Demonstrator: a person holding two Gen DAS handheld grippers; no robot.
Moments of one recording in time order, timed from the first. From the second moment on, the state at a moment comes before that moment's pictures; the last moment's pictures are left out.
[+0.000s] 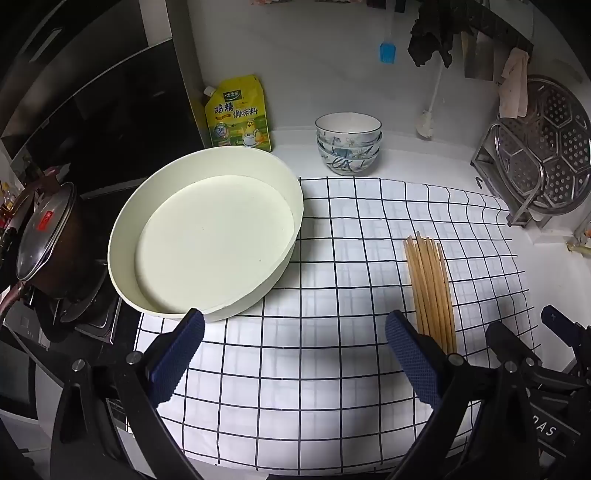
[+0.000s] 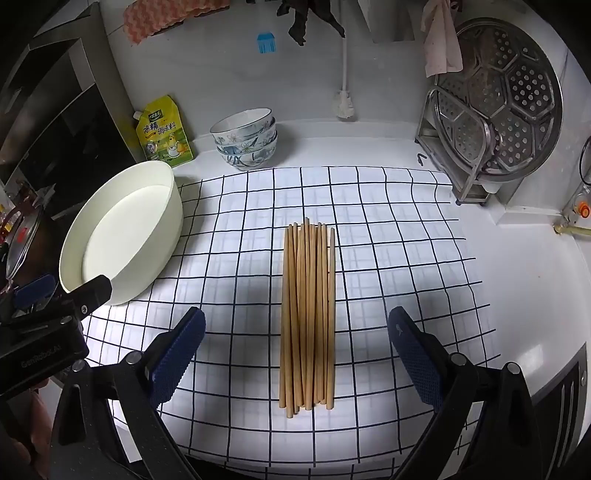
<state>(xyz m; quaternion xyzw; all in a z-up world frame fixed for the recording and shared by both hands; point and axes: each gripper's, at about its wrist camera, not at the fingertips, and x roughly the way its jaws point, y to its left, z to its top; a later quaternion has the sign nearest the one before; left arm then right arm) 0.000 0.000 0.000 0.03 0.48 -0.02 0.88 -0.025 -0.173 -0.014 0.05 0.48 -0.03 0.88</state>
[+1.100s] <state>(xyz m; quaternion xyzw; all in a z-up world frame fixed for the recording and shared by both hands) 0.002 -0.001 0.004 0.04 0.48 -0.02 0.88 -0.026 -0.173 -0.012 0.05 0.47 -0.03 0.88</state>
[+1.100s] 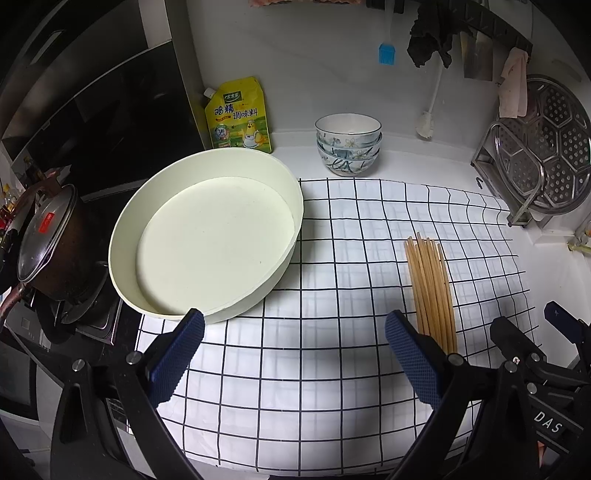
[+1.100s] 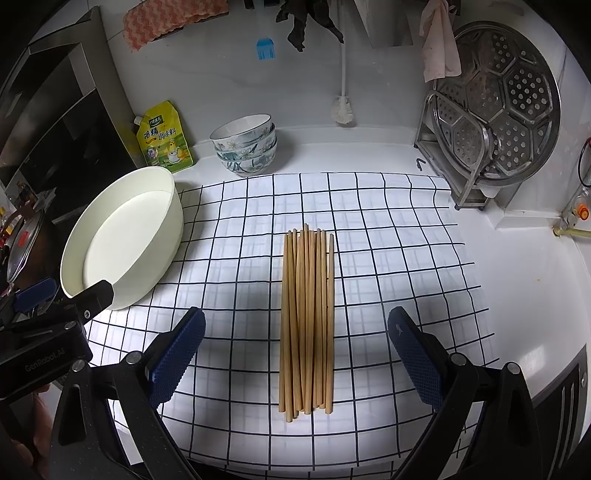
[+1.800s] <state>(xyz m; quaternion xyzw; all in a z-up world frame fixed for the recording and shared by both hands) 0.000 0.000 0.004 0.04 0.48 -0.02 0.88 -0.028 -0.175 -0.010 0.06 0.47 -0.03 0.88</state>
